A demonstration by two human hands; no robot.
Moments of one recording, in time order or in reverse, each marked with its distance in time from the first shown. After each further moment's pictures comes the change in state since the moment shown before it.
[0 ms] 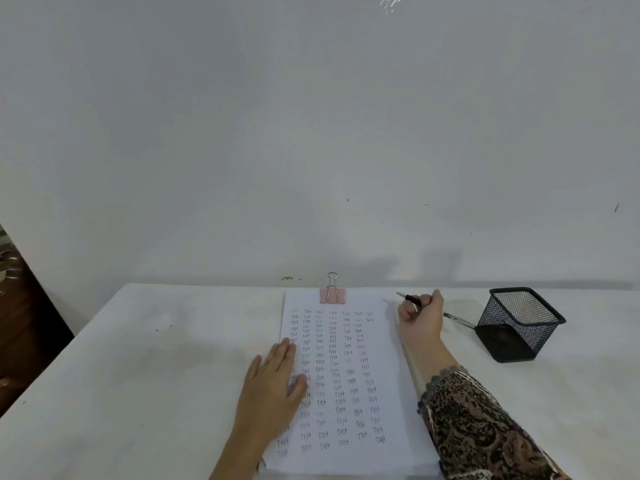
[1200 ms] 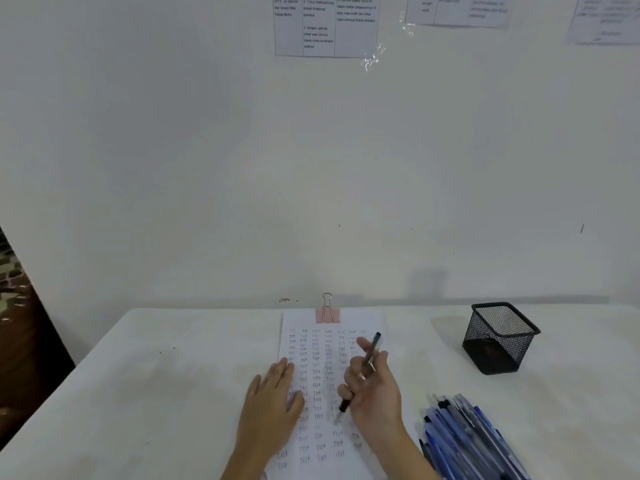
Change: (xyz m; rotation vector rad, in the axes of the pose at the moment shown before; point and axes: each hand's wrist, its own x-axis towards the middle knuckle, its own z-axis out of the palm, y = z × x) left_hand -0.004 0.006 -0.003 0.012 0.025 -0.018; right_hand -0.143 0.041 -0.008 -0.079 -0.289 0.170
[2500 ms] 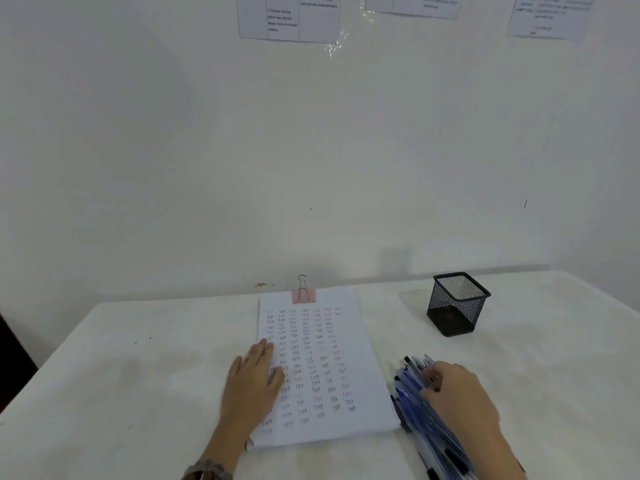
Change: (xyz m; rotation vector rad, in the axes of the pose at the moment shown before) left_hand -0.005 0.000 -0.003 -0.049 -0.042 0.028; right_hand -0.074 -0.104 -0.067 -1.974 0.405 -0.034
